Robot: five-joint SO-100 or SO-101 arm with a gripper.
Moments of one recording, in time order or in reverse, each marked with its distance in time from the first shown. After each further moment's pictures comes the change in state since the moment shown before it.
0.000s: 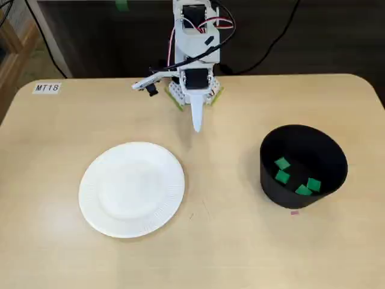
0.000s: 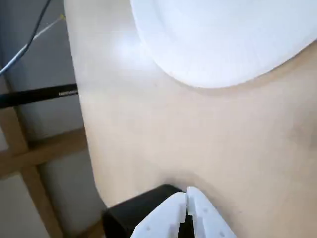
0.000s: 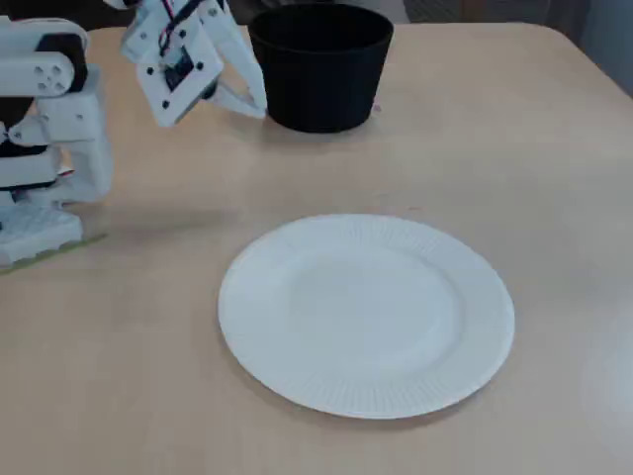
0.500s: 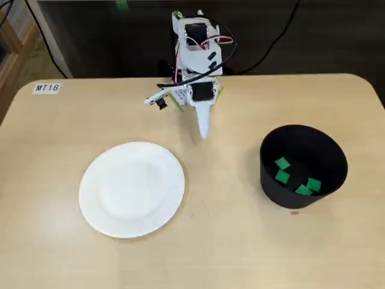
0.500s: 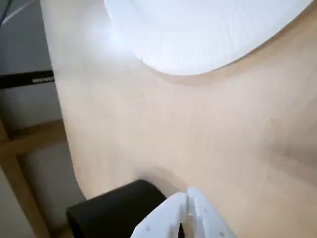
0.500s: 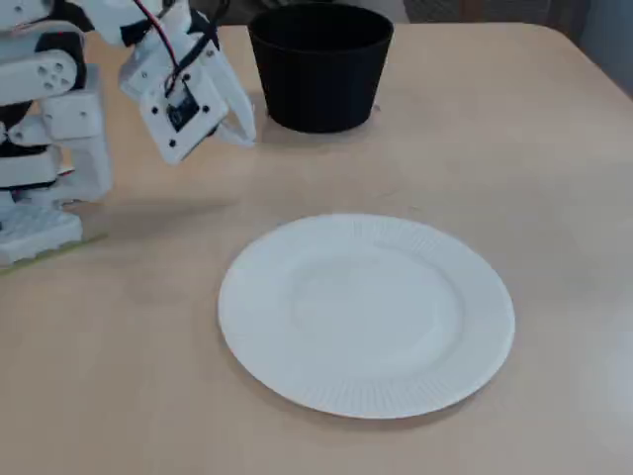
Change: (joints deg) arm -4.0 7.5 11.6 0.7 0.1
